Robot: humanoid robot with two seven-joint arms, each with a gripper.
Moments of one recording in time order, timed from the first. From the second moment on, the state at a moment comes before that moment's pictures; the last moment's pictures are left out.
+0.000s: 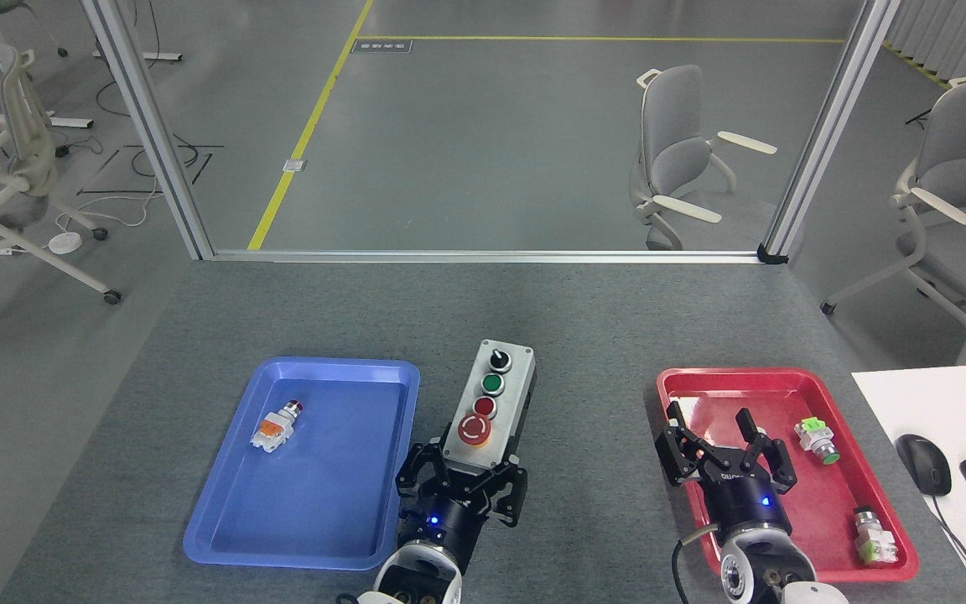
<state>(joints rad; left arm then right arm) -0.25 -0.13 -0.48 -1.19 -1.42 0.16 0.08 -0.19 -0.15 0.13 -1.26 1.12 0.01 -0.13</state>
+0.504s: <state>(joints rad) -0.34 -0.14 -0.75 -1.00 -1.42 0.24 0.08 -0.19 -0.15 0.13 -1.26 1.12 0.01 -0.13</state>
